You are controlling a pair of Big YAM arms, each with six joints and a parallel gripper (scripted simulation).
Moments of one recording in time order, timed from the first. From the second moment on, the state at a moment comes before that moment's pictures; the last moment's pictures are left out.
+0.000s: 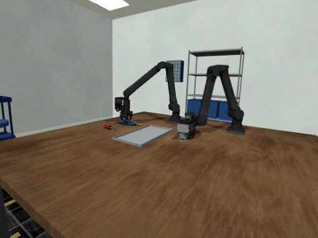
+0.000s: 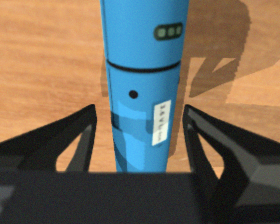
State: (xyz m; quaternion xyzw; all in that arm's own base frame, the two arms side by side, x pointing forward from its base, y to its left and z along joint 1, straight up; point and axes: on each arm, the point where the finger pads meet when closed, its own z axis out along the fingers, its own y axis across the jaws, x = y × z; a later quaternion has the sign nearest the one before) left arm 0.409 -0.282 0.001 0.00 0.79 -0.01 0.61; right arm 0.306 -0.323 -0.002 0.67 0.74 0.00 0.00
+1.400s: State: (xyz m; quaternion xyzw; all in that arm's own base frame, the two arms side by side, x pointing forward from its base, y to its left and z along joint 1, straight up) left arm 0.409 -0.282 0.001 0.00 0.79 -0.01 0.61; right arm 0.306 -0.324 -0.001 0.67 0.74 0.00 0.00
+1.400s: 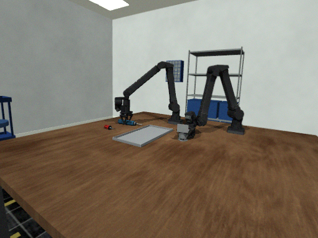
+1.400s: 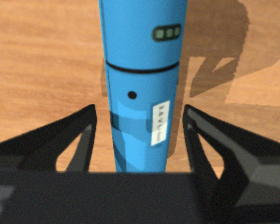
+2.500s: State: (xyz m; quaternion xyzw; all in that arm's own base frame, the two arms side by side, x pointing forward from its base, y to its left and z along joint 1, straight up) left arm 0.409 -0.282 0.001 0.00 0.79 -0.01 0.61; right arm 0.306 -0.324 -0.001 0.67 0.74 0.00 0.00
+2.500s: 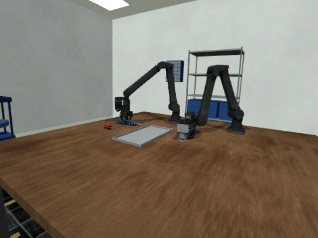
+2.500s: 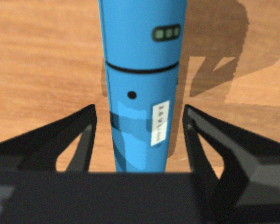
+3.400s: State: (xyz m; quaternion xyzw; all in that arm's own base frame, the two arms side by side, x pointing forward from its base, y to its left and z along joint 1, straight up) left arm 0.409 -0.282 0.001 0.00 0.79 -0.01 0.61; right arm 0.304 -0.322 -0.003 0.67 0.74 0.00 0.00
